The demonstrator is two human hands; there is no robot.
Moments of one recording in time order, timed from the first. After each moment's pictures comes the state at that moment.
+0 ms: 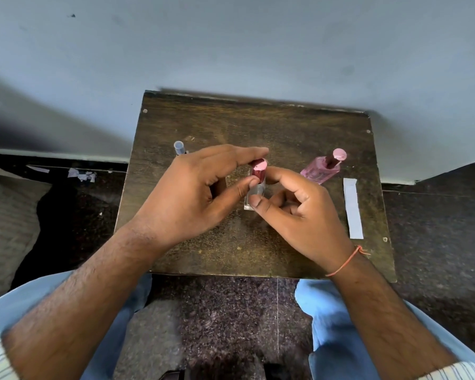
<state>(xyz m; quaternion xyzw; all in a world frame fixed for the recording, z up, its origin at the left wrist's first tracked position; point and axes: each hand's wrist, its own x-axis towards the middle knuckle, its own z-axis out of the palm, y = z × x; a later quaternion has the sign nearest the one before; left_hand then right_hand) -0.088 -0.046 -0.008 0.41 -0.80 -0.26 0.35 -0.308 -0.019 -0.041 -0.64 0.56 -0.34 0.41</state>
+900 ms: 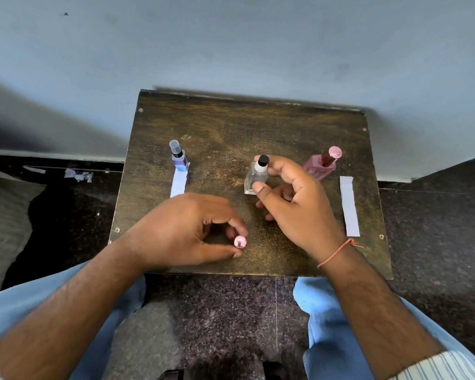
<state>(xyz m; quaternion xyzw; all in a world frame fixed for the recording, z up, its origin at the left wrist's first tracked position) -0.067 -0.027 -0.037 0.35 -0.84 -0.39 0.15 -0.304 -0.030 -0.055 -0.58 0.60 -0.35 0.43</state>
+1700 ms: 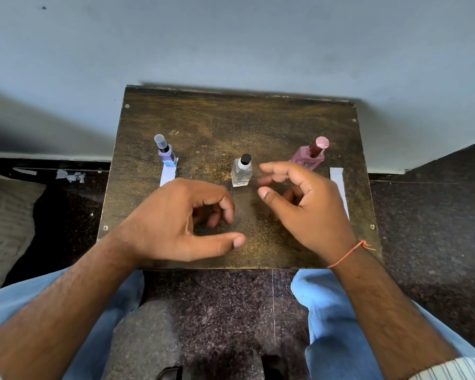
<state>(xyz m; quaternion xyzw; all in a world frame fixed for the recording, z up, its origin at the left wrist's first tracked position) -0.075 -0.027 -0.022 0.38 -0.80 -0.41 0.19 -0.334 -0.013 -0.044 -0.64 0.60 -0.33 0.34</state>
